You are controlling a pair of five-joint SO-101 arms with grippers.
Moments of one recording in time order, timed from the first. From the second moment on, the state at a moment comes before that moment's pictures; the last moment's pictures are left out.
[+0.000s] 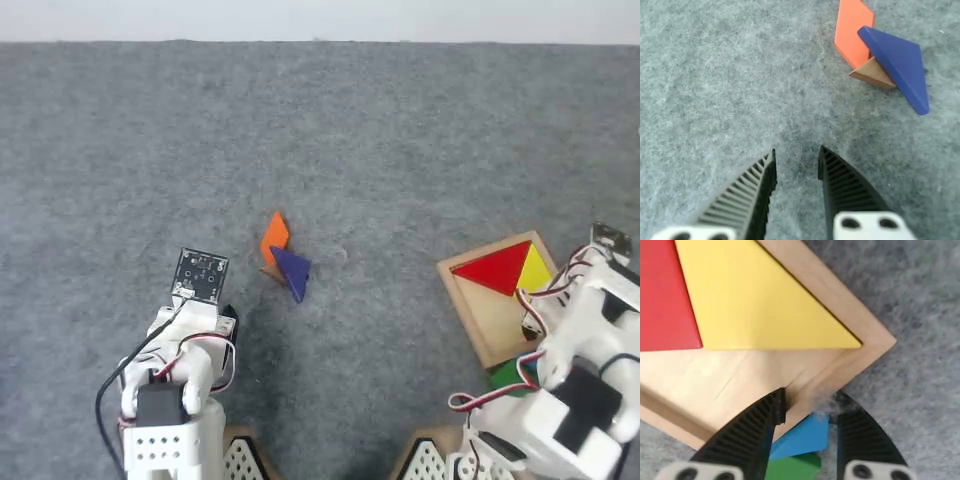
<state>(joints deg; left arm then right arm) -9.7 -103.0 96.8 72.0 -9.5 33.9 -2.9 42.5 59.9 8.8</state>
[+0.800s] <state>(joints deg) -9.7 -103.0 96.8 72.0 -9.5 17.9 0.4 31.6 61.3 20.0</state>
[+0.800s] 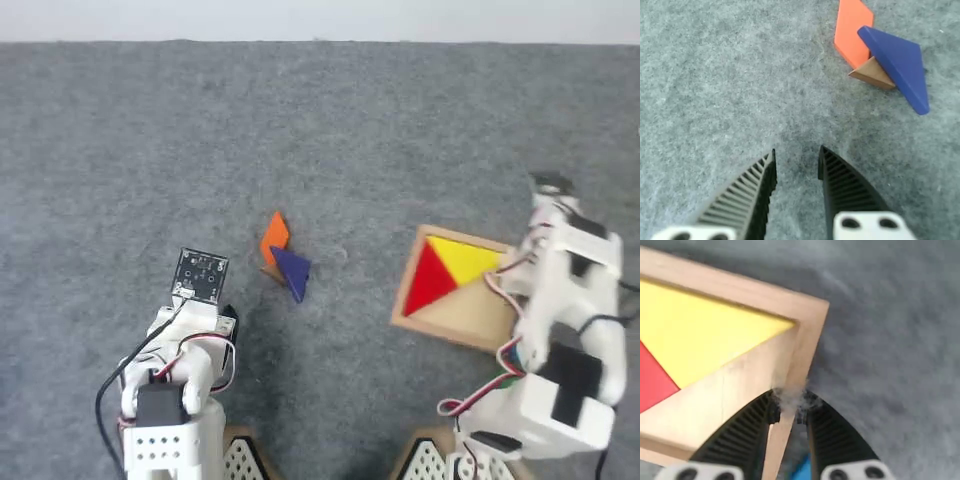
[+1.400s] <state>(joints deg) -9.7 -103.0 96.8 72.0 -9.5 -4.5 11.5 17.8 61.5 16.1</state>
